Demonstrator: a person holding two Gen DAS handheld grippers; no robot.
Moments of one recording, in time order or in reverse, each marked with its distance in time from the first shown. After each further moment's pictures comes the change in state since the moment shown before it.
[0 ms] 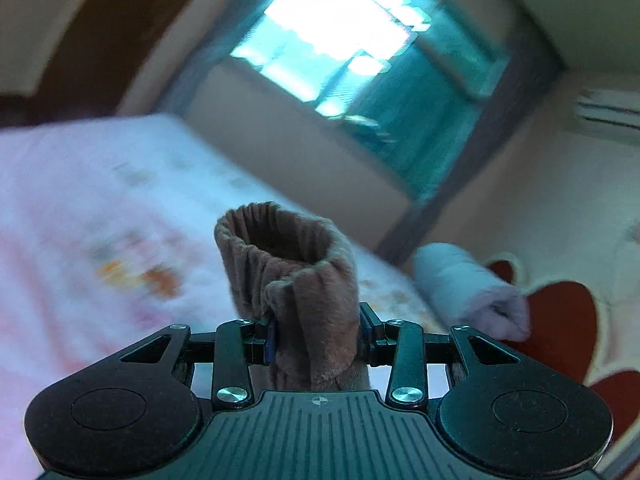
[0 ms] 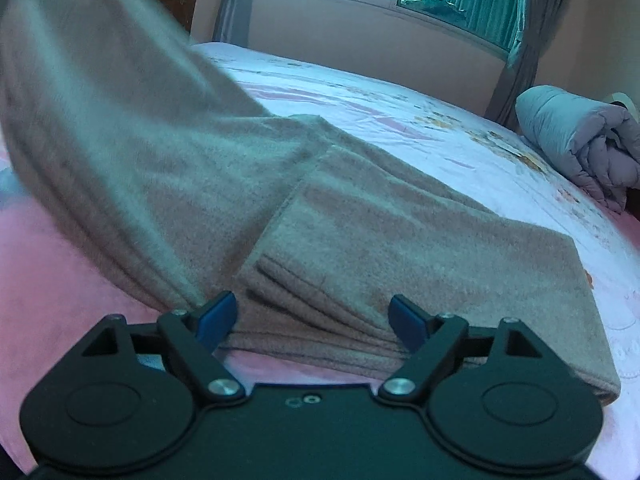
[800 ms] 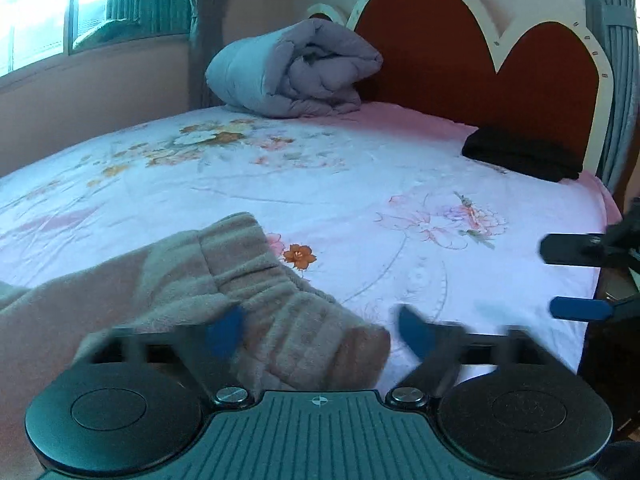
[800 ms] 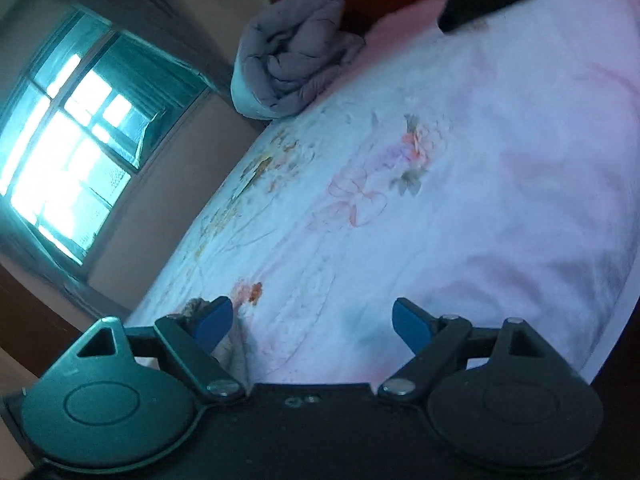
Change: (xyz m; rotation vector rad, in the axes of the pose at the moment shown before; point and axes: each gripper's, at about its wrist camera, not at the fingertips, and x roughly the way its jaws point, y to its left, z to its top) left arm 0.158 -0.322 -0.268 0.737 0.449 -0.232; right arm -0.120 -0.362 -0.154 1.206 -0.238 0.037
